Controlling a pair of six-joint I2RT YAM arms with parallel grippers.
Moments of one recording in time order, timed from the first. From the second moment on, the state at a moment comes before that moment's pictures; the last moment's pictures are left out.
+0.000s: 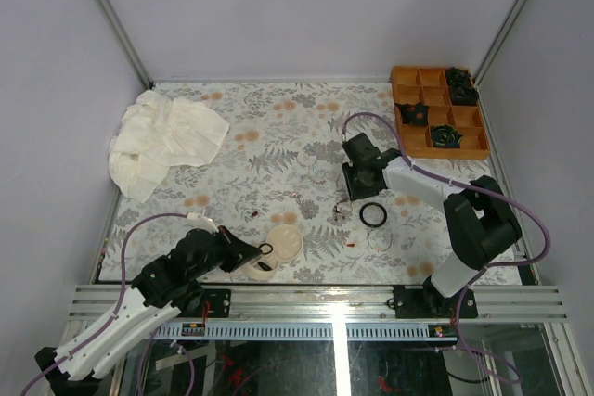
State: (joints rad) left arm -0.79 0.12 0.15 -0.59 0.03 -1.31; right arm 0.58 1.63 1.03 -0.56 0.07 0.30
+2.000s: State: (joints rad) left arm -0.79 0.09 0.15 -0.60 0.03 -1.30; right arm 0.46 1.82 1.18 -0.56 0.19 0.32
